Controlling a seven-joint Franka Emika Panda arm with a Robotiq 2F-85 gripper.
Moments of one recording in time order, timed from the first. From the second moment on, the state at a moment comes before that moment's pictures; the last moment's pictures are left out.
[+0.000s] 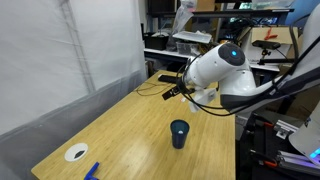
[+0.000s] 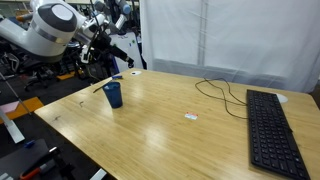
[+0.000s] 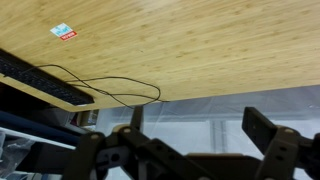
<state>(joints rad) 1.81 0.69 -1.36 -2.46 -0.04 3.11 0.97</state>
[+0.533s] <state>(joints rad) 1.73 0.42 -1.36 -2.44 0.04 3.14 0.54</state>
